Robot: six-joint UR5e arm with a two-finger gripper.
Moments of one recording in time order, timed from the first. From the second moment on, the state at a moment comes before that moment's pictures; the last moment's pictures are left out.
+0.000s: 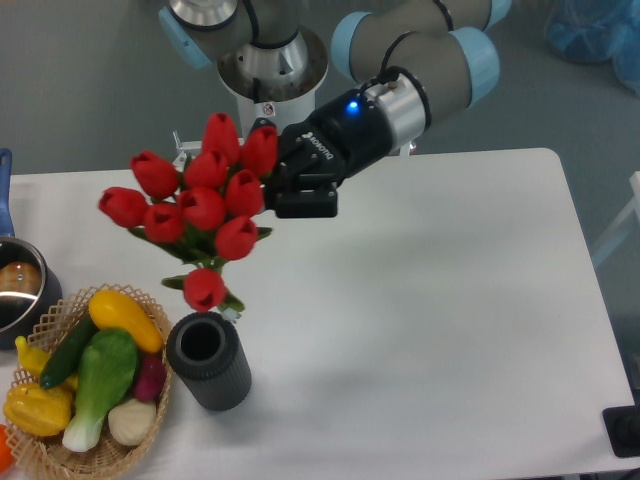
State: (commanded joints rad) arm 2.58 -1.81 -1.70 -0.85 -0.03 1.28
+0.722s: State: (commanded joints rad) arm 2.53 -1.87 -1.69 -0.85 -0.03 1.29
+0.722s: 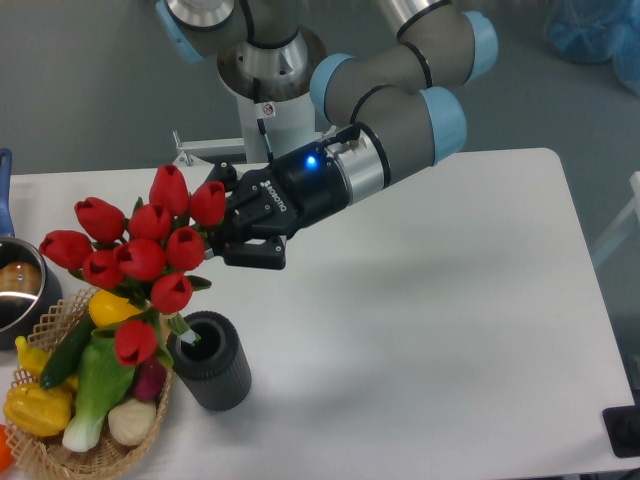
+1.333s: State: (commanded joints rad) arm 2.55 -1.87 -1.76 -0.85 -0.02 1.41
